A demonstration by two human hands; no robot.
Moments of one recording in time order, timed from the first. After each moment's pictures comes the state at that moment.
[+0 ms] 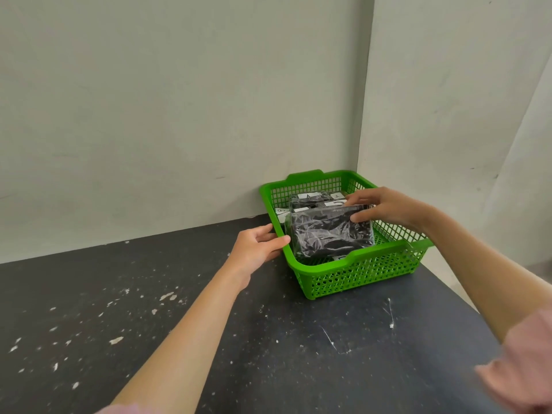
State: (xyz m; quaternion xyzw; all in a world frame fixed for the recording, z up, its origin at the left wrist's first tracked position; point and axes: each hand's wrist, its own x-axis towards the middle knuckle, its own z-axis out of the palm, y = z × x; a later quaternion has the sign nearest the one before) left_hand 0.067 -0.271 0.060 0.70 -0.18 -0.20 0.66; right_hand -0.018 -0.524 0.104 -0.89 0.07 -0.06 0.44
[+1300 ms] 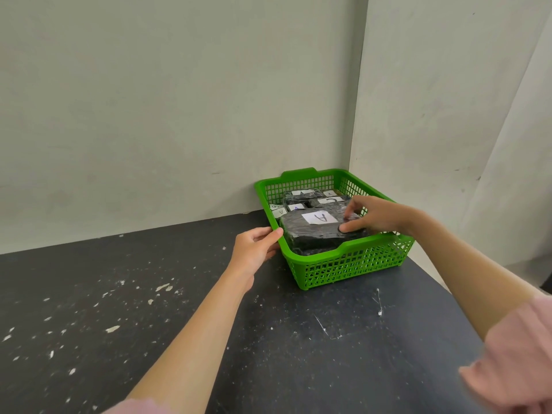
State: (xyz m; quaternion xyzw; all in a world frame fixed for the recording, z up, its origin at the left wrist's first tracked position) left_hand 0.053 -0.274 0.042 0.67 -0.14 -0.17 0.71; right_hand -0.025 -0.514 0.091 -0.93 0.12 -0.02 0.35
